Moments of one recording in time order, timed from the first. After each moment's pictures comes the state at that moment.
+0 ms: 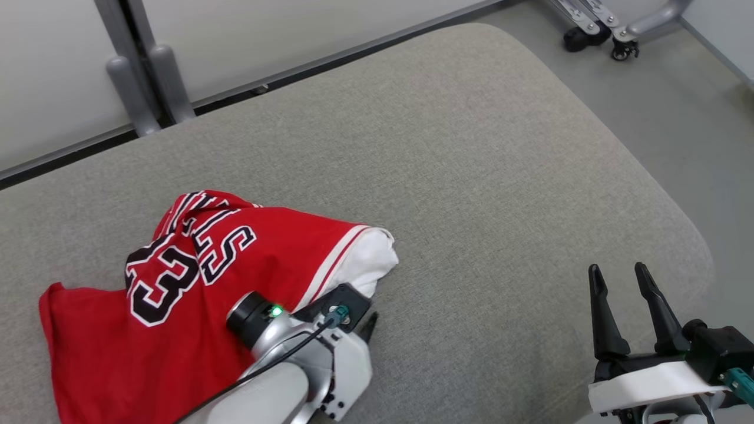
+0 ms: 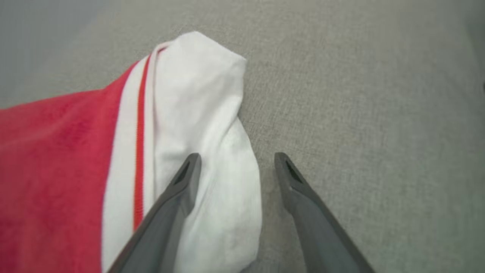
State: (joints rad) left arm -0.56 0.20 -1.06 0.52 -0.49 0.17 0.12; right arm -0.04 -0.05 0.04 0.14 0.25 0.13 -0.26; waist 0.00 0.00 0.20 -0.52
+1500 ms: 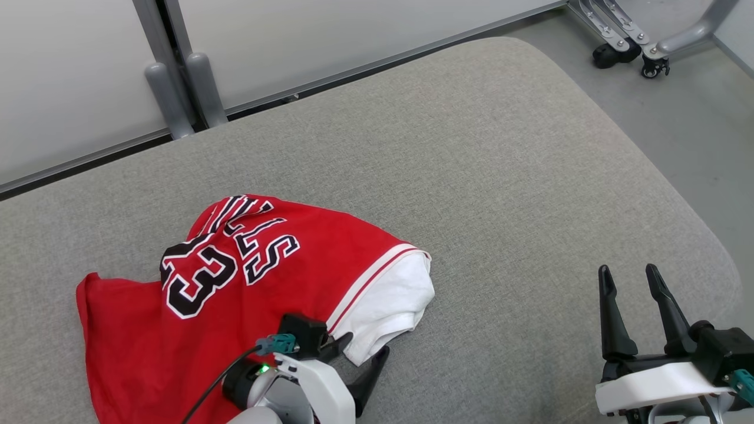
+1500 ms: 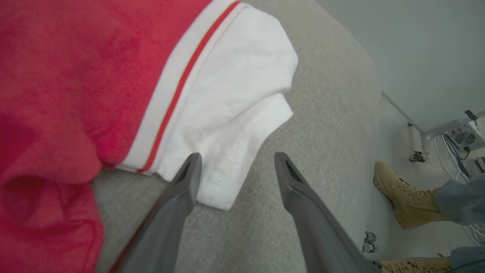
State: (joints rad) left arm -0.34 0.25 -0.91 0.36 -0.85 0.06 0.07; right arm -0.03 -0.05 0.02 0.15 0.22 0.13 -0.26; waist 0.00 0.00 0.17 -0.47
